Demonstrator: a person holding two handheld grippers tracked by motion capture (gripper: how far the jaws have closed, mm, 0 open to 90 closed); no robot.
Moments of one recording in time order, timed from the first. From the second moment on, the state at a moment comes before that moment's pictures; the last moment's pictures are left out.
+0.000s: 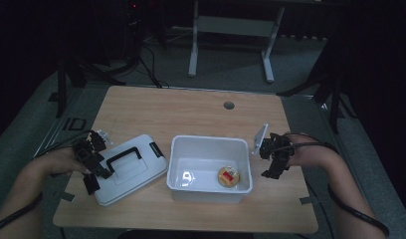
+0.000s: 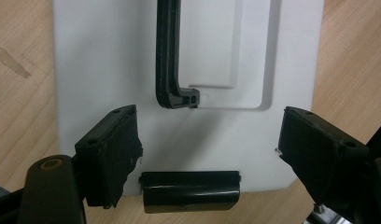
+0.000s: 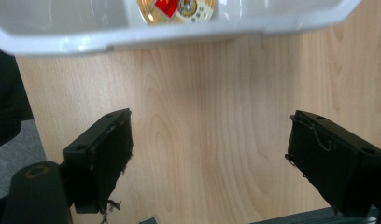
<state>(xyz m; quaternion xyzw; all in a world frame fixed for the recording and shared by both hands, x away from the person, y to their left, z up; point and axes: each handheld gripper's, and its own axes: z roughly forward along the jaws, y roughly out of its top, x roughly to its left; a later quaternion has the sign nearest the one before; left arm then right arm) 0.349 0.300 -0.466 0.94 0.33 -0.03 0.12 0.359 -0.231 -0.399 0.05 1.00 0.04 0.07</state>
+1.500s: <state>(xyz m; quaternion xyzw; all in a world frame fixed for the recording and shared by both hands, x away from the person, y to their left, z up) 0.364 0.274 -0.490 0.95 0.31 -0.02 0.03 0.355 -0.292 -0.483 0.13 0.99 0.01 0.01</state>
